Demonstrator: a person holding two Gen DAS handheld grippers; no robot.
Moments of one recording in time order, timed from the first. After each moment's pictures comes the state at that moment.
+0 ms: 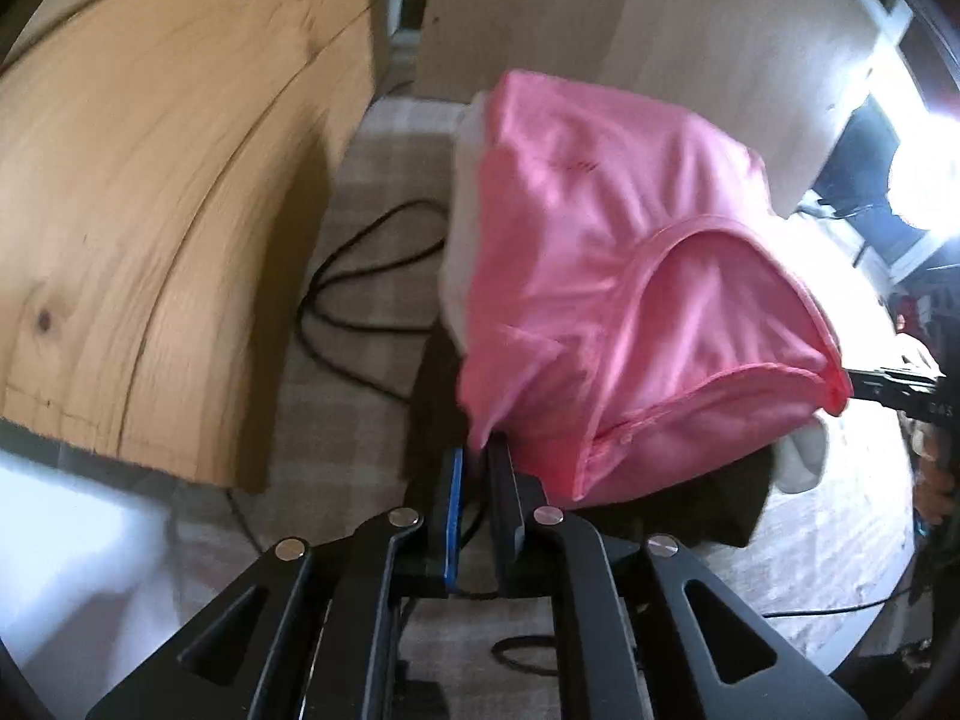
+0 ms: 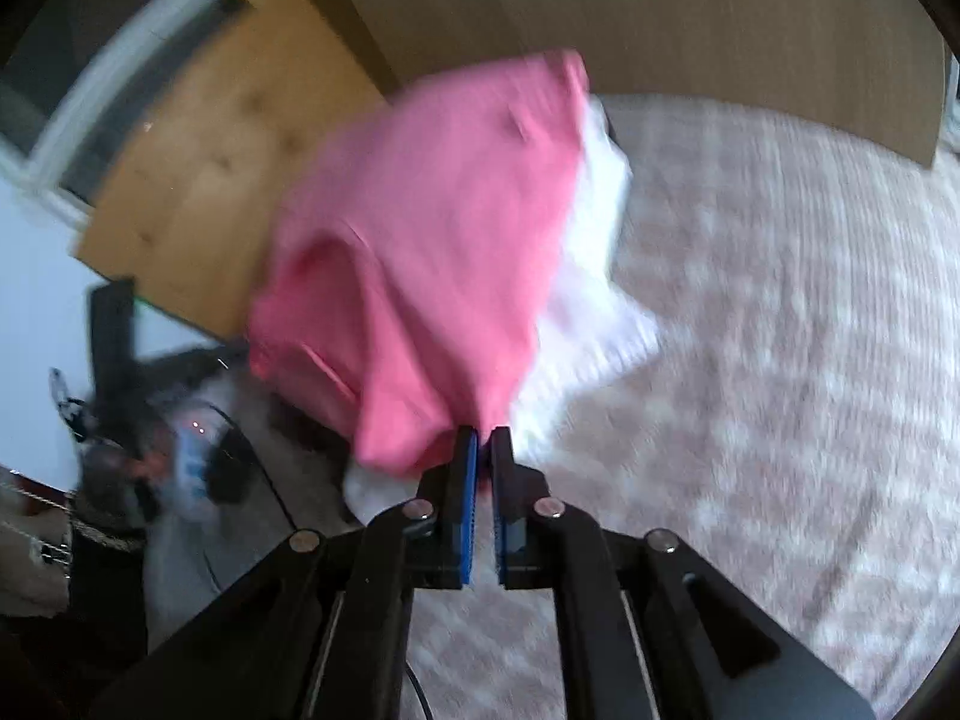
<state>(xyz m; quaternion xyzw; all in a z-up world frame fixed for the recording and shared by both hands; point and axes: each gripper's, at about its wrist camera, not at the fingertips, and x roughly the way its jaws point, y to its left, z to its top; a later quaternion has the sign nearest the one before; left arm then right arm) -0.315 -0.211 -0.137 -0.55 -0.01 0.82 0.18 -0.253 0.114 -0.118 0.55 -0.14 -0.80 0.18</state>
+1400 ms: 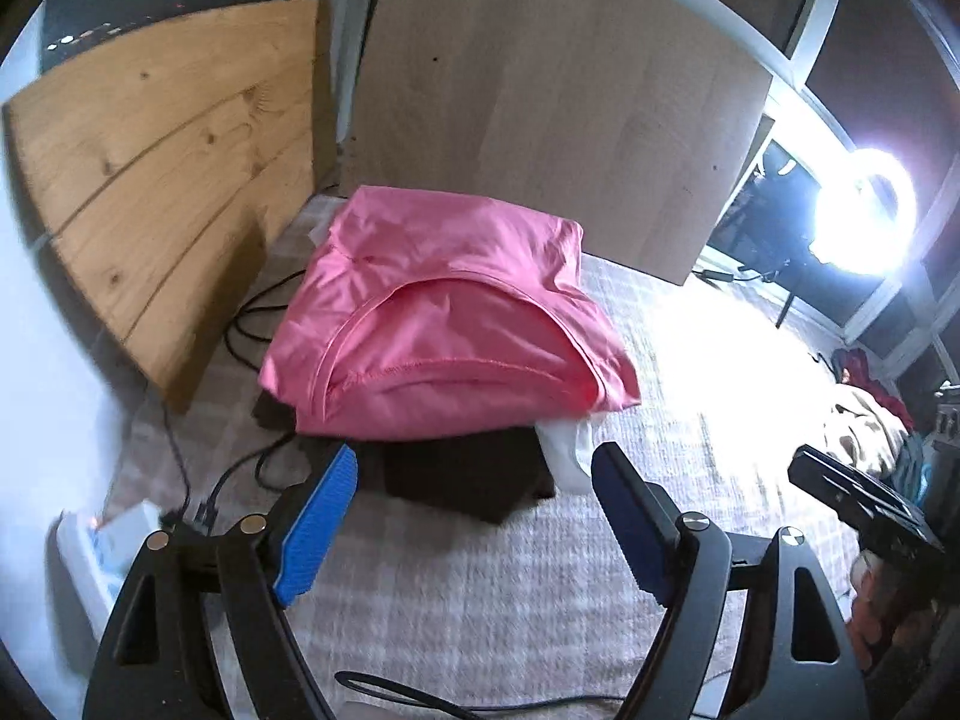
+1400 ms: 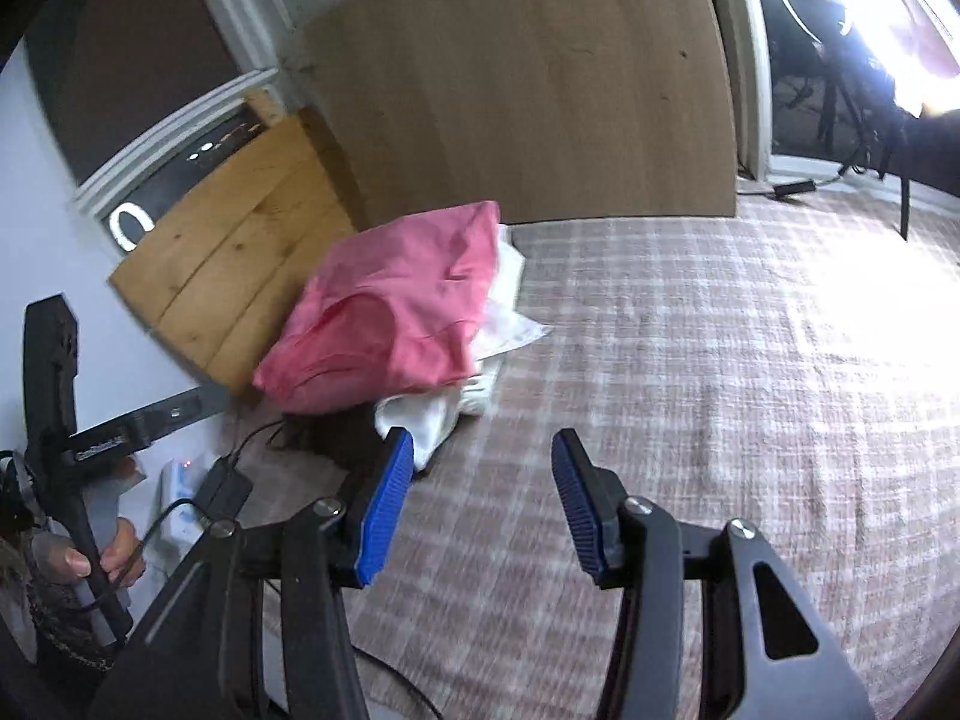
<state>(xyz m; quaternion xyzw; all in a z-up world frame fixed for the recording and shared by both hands) -0.170 -0.132 -0.049 -0.45 -0.06 0.87 0.18 -0.098 0.147 -0.035 0.39 -0.15 -0.91 0.07</state>
